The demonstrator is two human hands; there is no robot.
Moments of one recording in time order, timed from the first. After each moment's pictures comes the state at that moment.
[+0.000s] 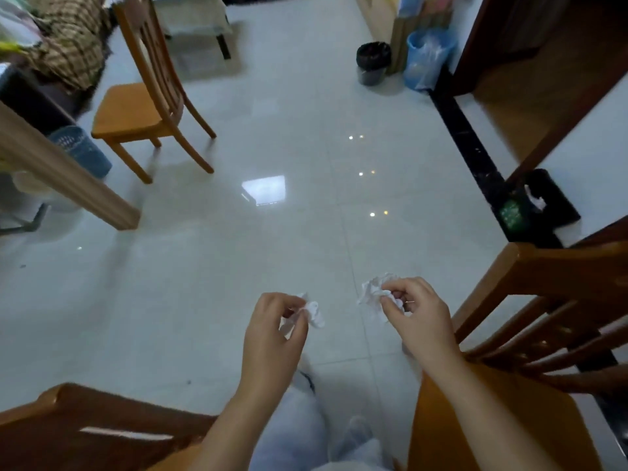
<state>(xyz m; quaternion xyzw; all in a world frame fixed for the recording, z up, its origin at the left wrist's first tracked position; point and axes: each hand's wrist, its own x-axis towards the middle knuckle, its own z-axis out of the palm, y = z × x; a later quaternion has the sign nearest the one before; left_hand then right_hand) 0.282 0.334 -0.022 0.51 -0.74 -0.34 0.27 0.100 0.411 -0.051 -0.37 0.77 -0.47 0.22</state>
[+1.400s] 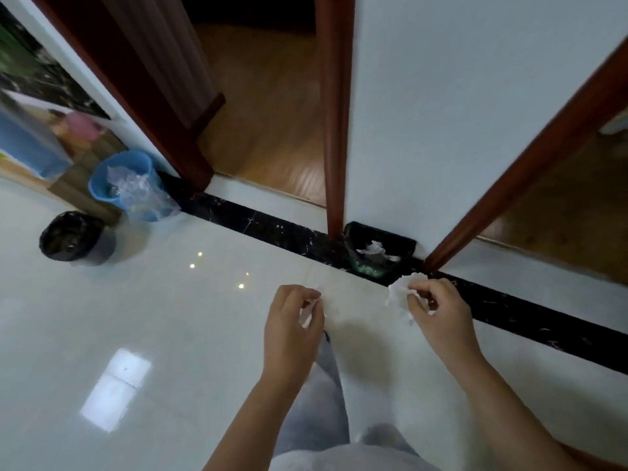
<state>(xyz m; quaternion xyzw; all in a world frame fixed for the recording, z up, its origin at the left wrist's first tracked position) -0.535 -0.003 -0.066 0.04 -0.91 -0.41 0.08 -0.551 0.211 -0.105 0.08 0.90 -0.42 -0.05</state>
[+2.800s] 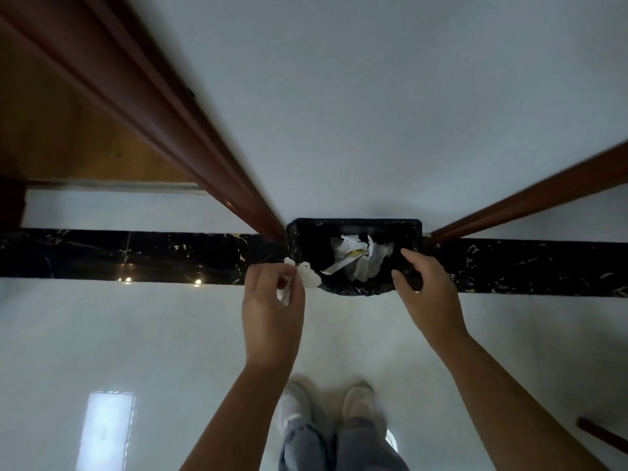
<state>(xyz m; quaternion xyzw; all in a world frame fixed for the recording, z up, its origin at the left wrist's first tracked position) -0.878 0.080 -0.457 -0.01 -0.91 -0.41 -0.02 -0.819 0.270 -0.499 0.29 0.86 -0.41 0.01</state>
